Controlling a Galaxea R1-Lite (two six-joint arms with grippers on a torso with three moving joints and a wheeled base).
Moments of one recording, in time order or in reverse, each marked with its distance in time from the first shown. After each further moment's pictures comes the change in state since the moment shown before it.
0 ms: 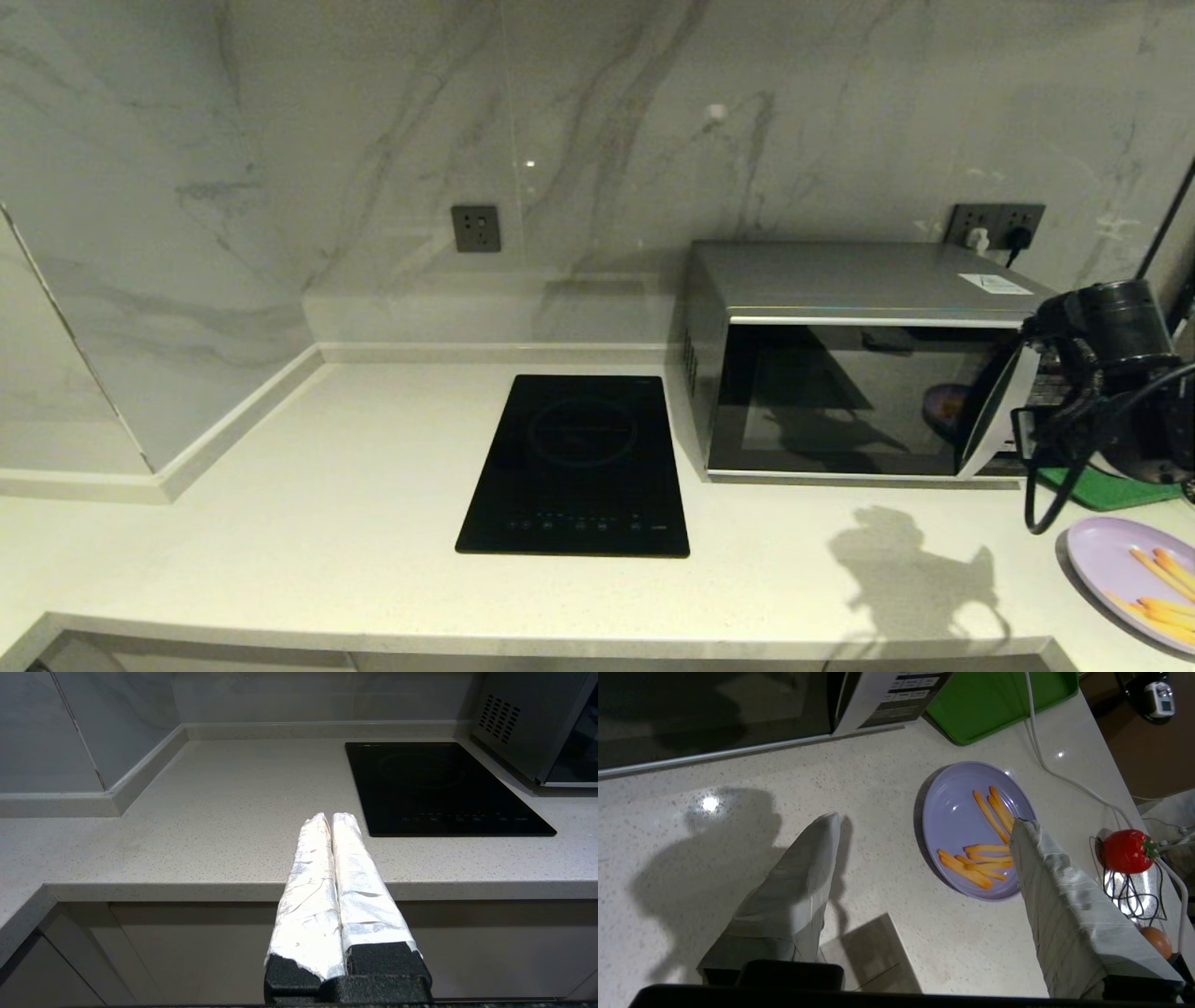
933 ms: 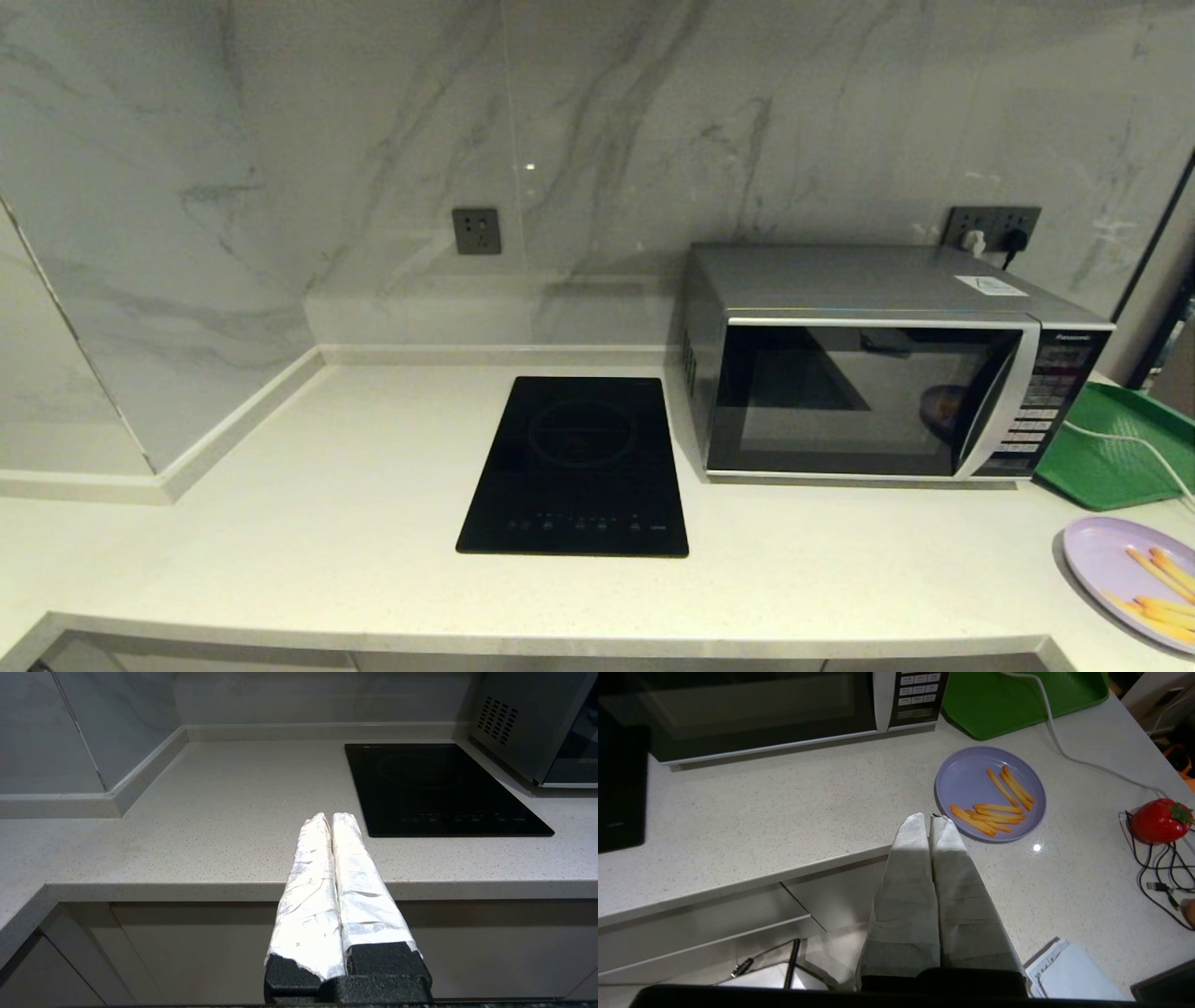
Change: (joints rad) left arm 0.000 0.000 0.000 0.000 0.000 0.001; right arm -0.107 -0.838 0.035 0.532 0.367 0.026
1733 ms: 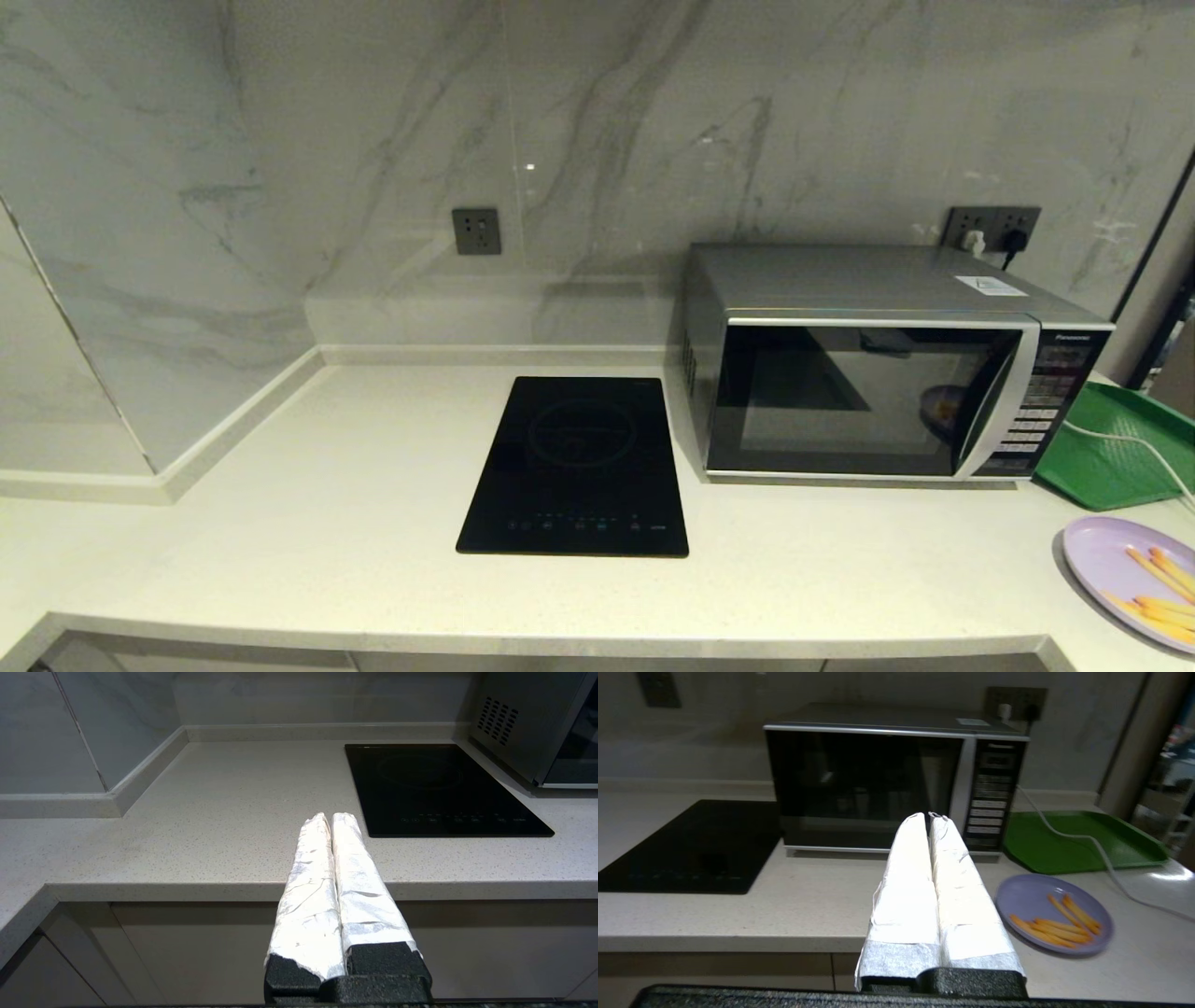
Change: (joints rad) left arm 0.000 0.000 0.000 0.000 0.000 -0.001; right arm 0.013 -0.823 0.484 -0.289 0.270 -0.114
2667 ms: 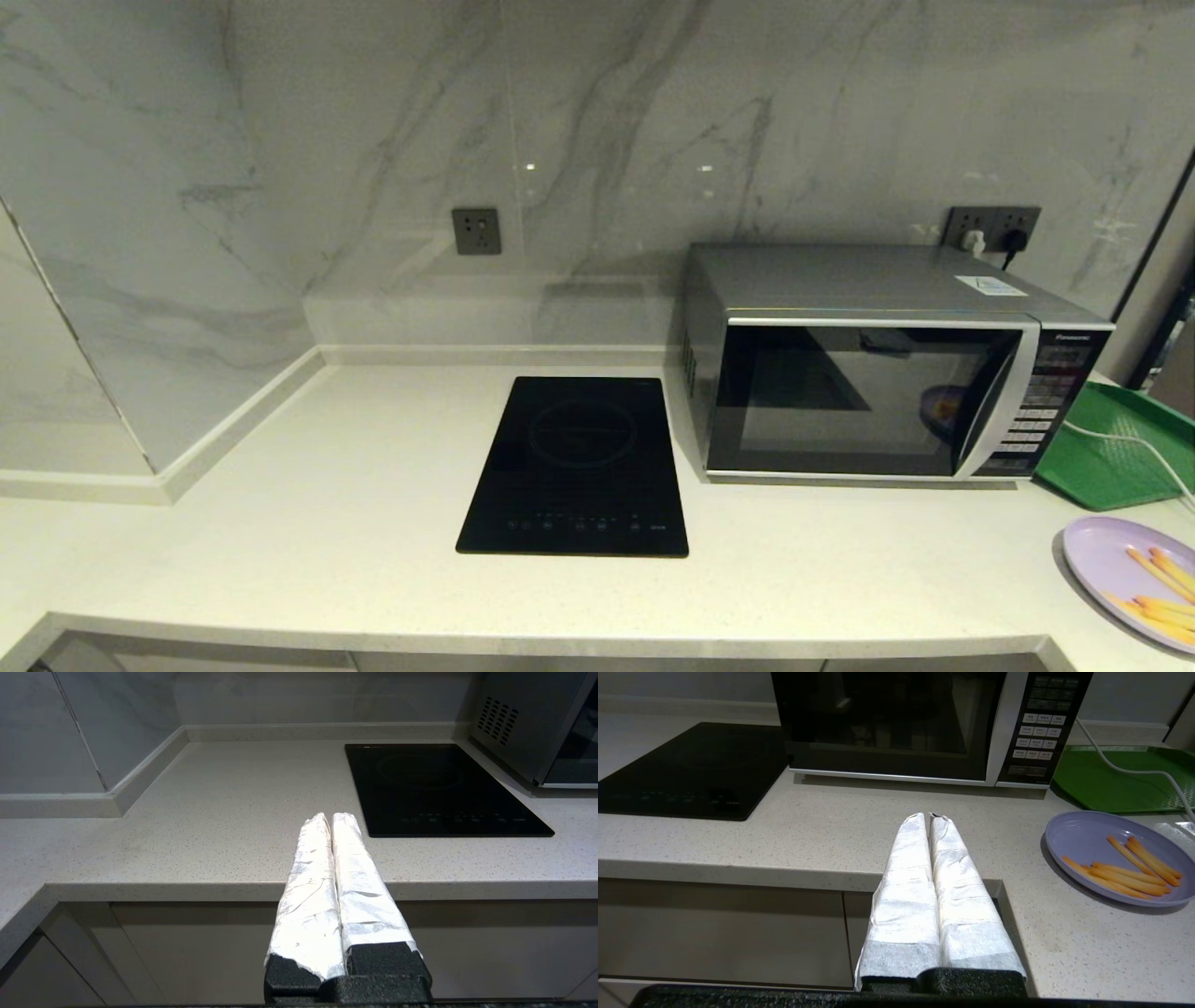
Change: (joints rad) left arm 0.000 0.000 0.000 0.000 0.000 0.000; right arm 0.000 -0.038 0.439 -0.249 0.061 0.014
